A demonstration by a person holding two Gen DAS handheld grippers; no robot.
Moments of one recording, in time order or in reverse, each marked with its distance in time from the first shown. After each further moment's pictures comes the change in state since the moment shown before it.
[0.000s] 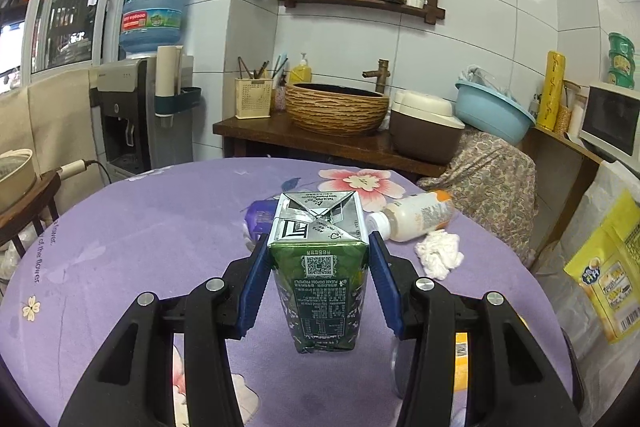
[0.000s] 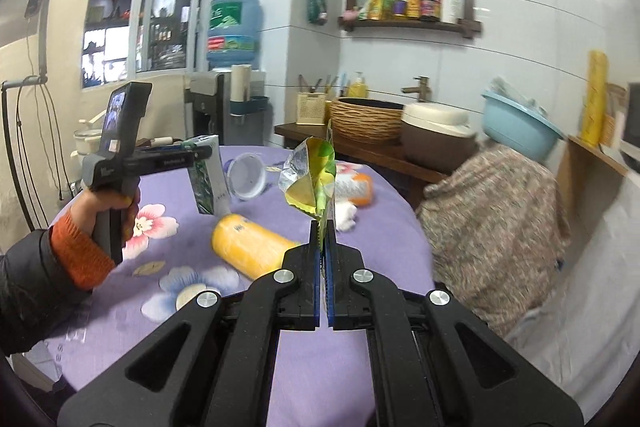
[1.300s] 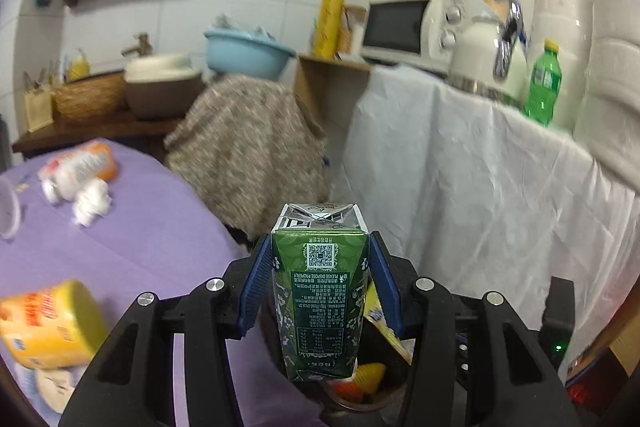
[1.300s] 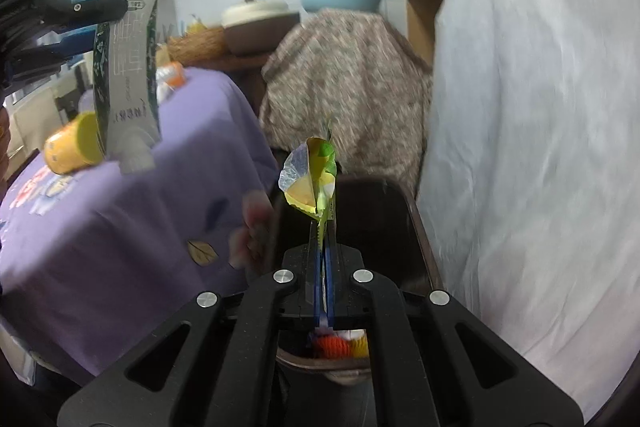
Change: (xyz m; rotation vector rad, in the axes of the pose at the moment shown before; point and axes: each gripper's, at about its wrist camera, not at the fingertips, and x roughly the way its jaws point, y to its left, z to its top) left arm -0.066 -0.290 -0.098 0.265 0.153 -0.611; right arm -0.074 -0.137 -0.207 0.389 0.223 -0.379
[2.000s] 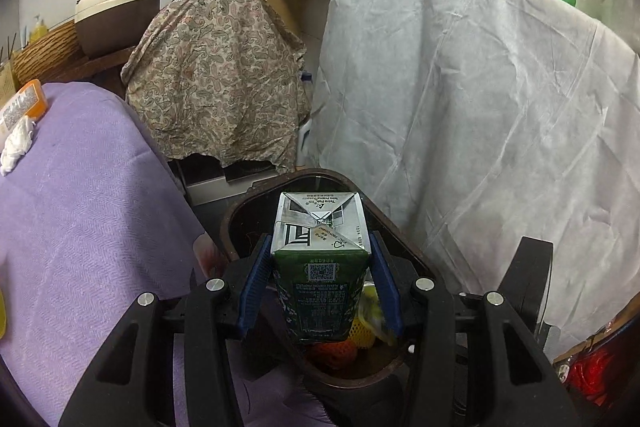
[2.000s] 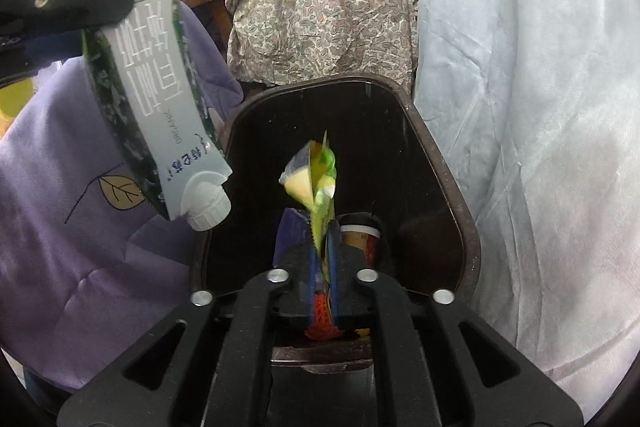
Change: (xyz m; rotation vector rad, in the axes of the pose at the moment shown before) left arm 0.090 -0.030 -0.052 0.068 0.253 -0.008; right arm 0.087 -0.019 -0.048 0.069 0.198 -0.033
